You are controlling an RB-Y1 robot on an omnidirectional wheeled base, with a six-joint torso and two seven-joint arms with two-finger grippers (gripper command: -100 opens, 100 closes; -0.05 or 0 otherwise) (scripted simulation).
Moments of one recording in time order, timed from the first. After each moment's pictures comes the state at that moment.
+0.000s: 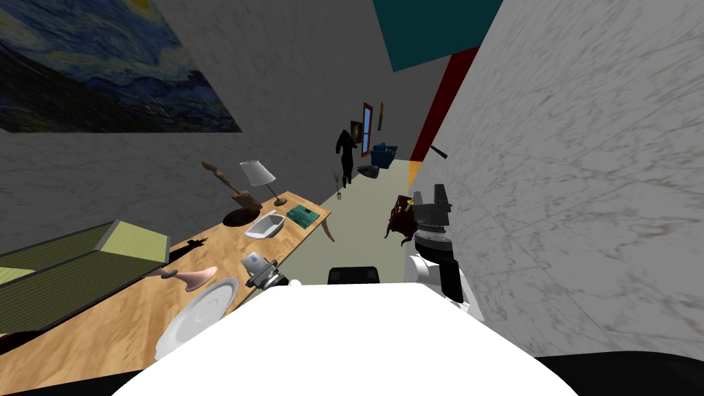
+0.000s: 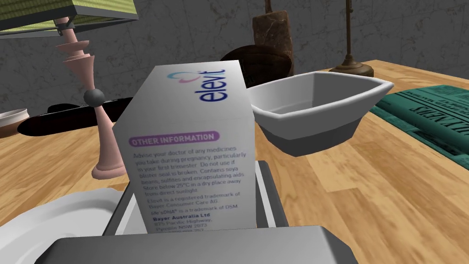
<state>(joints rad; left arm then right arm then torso) 0.09 0.11 0.34 -0.61 0.76 -1.23 1.11 0.51 -0.04 -0.02 -2.34 0.00 -0.45 -0.06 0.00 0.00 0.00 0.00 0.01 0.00</state>
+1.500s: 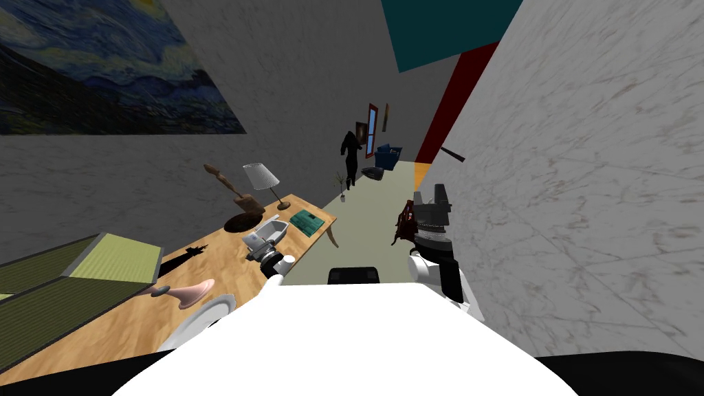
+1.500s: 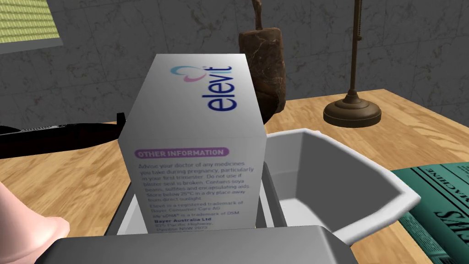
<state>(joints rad) -0.10 0.21 0.44 -0.68 0.81 -0.96 0.99 0.51 -0.04 -0.02 -2.34 0.00 -0.45 -0.06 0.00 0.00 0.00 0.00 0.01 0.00</state>
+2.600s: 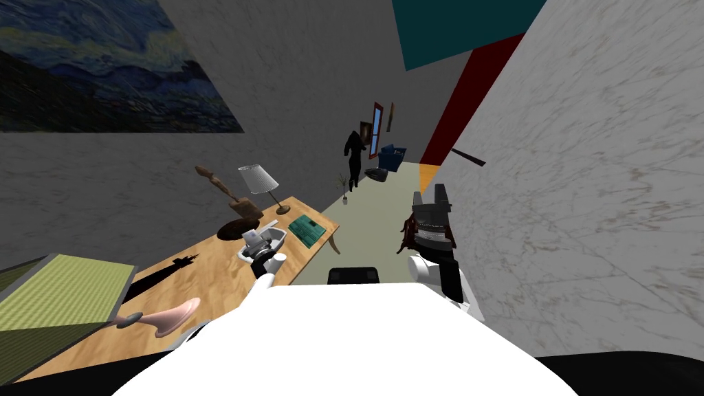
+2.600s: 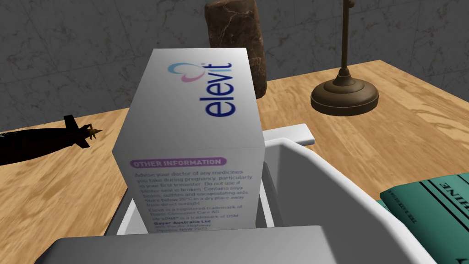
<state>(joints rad) -0.09 0.28 0.49 -0.75 0.82 -0.71 0.92 0.51 -0.04 -0.02 -2.34 0.00 -0.45 -0.06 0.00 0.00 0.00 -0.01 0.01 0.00</state>
